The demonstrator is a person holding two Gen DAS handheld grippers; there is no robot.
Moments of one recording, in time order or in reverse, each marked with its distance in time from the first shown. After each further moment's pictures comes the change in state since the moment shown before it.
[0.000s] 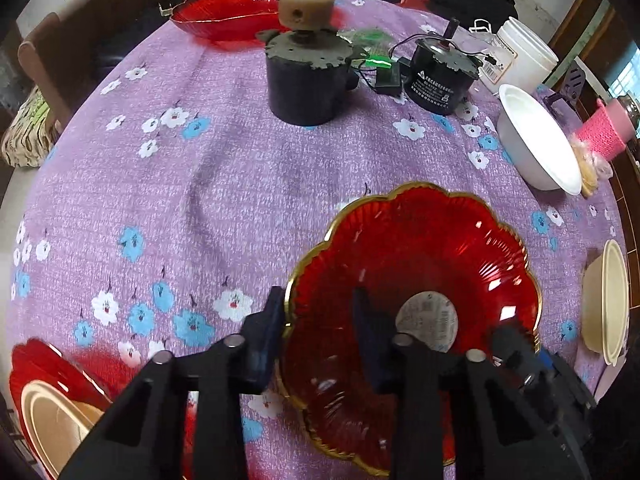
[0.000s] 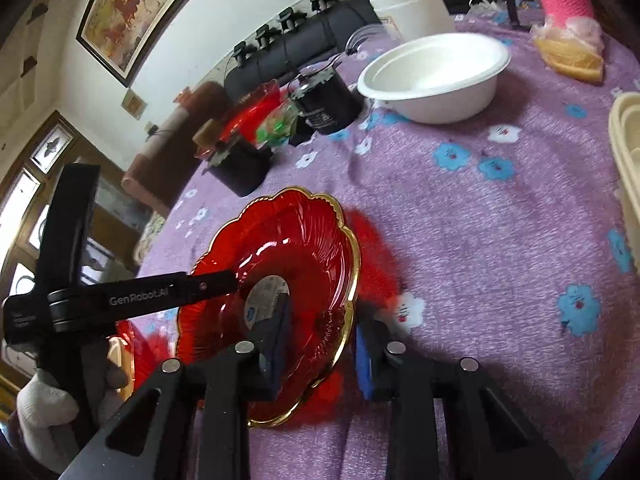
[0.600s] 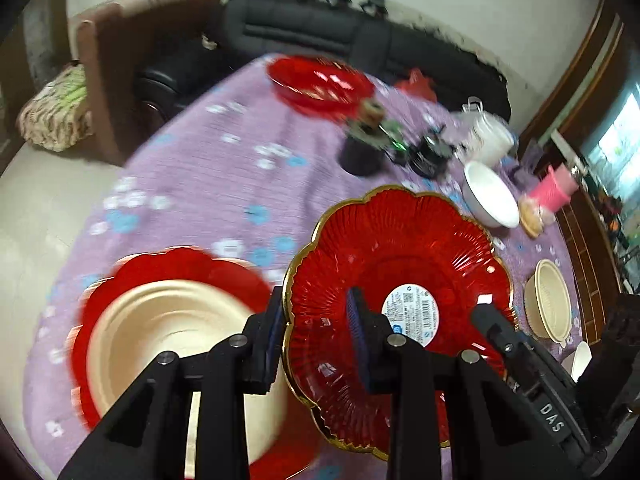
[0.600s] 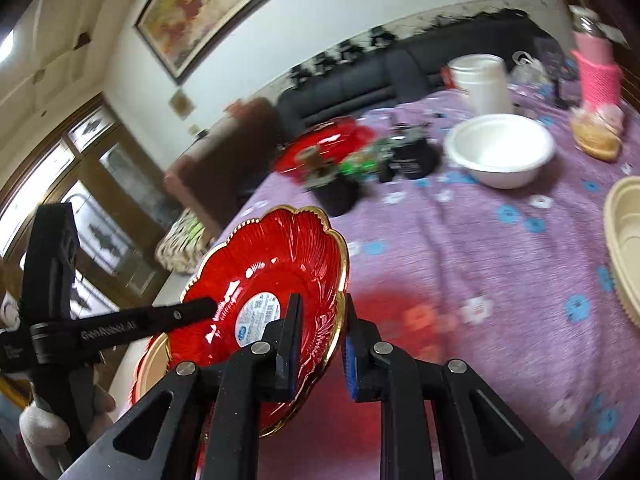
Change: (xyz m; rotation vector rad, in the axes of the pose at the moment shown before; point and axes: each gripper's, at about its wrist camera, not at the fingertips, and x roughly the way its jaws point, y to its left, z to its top) left arm -0.136 0.083 -0.079 -0.138 -0.248 -0.075; right arm -0.054 0.098 -0.027 -0.190 -0.086 0.119
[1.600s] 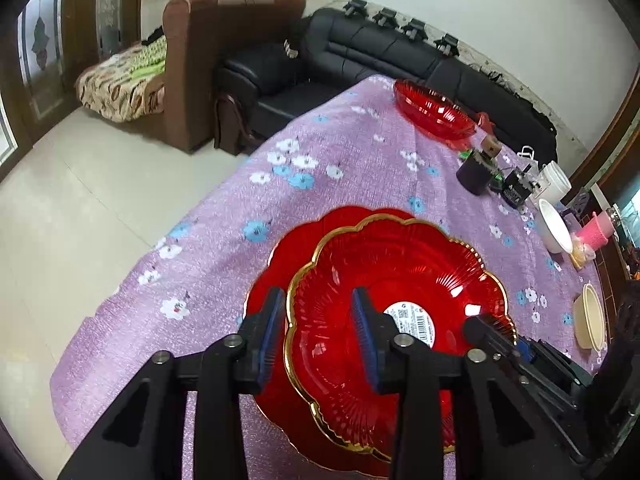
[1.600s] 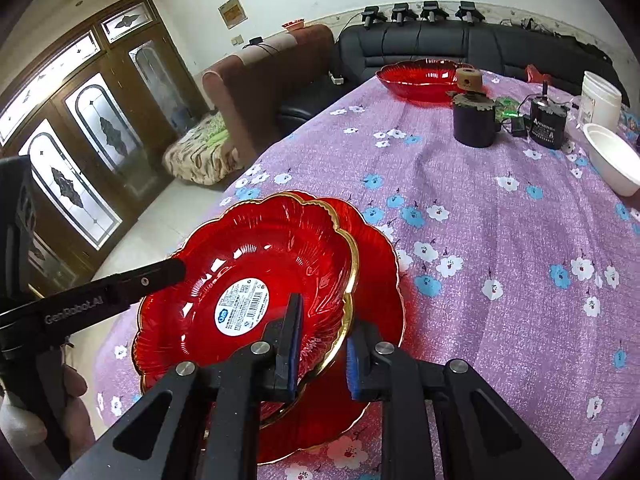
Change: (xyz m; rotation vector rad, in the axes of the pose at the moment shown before) left arm -0.030 0.131 -0.056 -0.157 -0.104 0.117; right arm 0.082 0.120 -0.065 -0.242 0.197 -0.051
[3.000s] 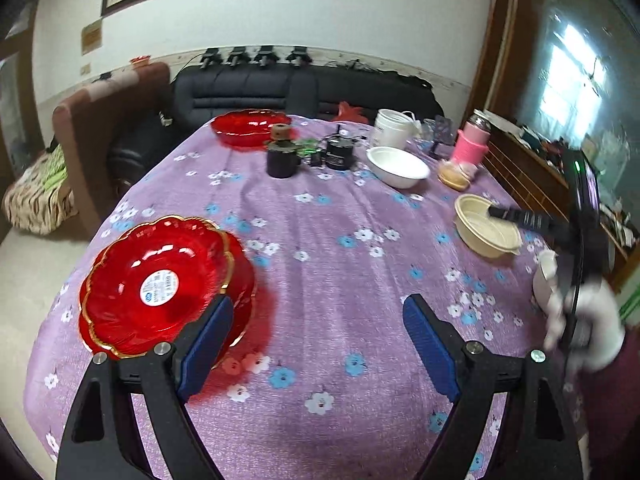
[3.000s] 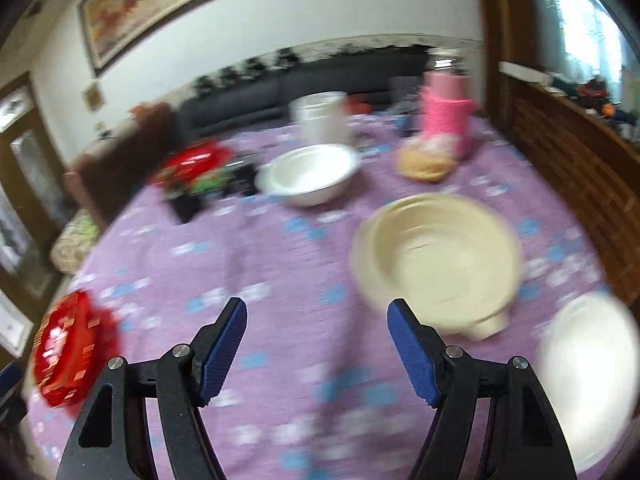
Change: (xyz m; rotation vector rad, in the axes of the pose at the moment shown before) left arm -0.077 -0.177 -0.096 0.406 -0.123 -0.222; right arm -0.197 -0.264 -0.023 0.317 -0.166 -0.495
